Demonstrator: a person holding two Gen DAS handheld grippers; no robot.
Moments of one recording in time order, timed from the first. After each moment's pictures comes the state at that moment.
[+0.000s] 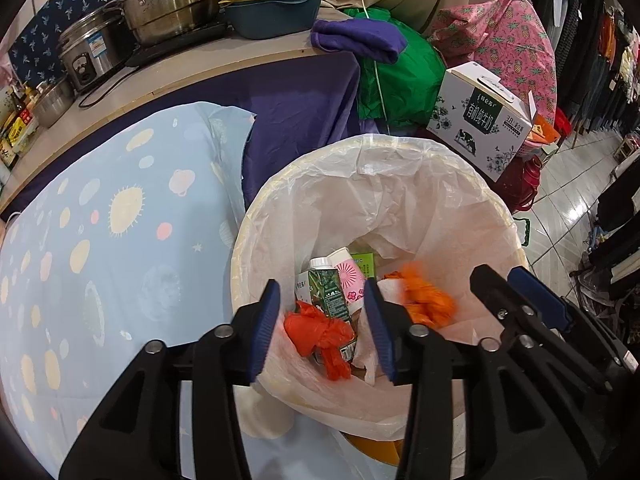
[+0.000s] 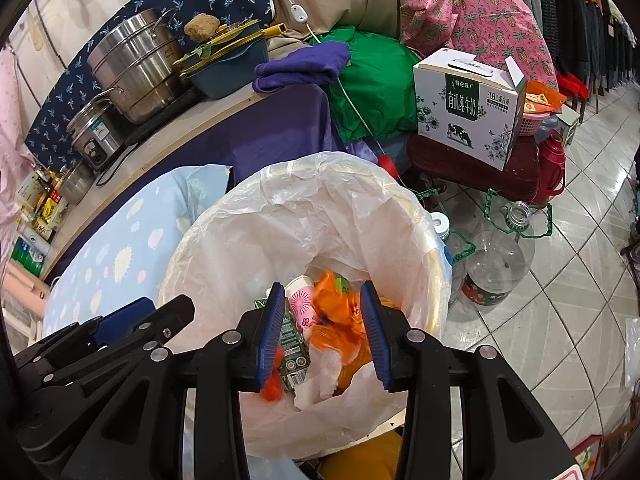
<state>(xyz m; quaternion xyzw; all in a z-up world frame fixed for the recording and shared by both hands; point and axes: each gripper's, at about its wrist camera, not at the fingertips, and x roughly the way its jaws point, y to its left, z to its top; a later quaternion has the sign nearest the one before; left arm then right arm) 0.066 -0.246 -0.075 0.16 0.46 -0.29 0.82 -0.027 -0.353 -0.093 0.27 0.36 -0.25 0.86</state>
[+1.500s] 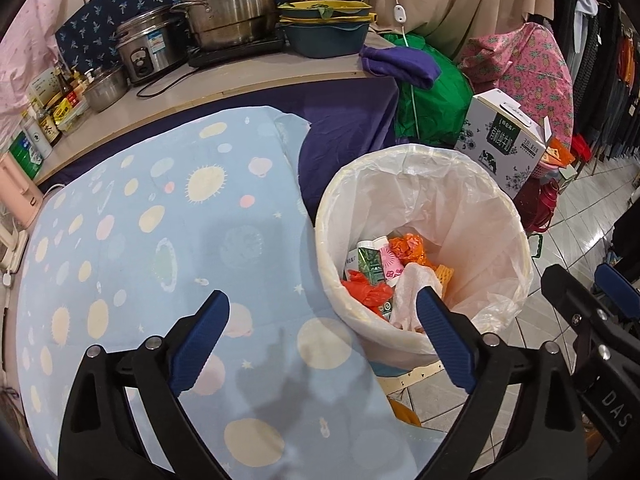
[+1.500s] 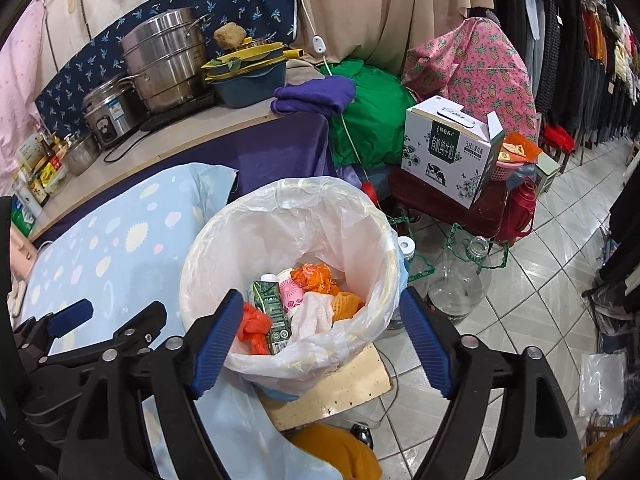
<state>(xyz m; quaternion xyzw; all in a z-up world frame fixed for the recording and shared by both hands) 0.029 -0.170 -0.038 0.14 0.43 -0.23 0.86 -0.074 -0.298 -0.030 0.18 0.37 -0.27 0.87</state>
